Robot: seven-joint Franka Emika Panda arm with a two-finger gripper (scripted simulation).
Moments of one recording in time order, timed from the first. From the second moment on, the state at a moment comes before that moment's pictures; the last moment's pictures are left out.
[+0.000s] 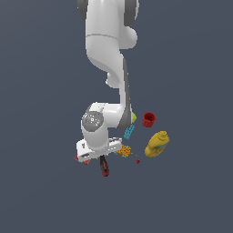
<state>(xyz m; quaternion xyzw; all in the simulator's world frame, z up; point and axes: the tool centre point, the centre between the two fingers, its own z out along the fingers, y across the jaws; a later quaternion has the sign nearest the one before) 0.089 -0.074 0.026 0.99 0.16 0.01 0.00</state>
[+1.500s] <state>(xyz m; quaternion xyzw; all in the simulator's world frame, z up) 0.062 -0.018 0.254 0.99 0.16 0.00 0.00</state>
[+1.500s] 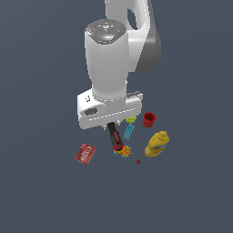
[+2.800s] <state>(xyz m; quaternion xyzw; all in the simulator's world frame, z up) 0.052 0.026 0.436 0.99 0.16 0.00 0.00</state>
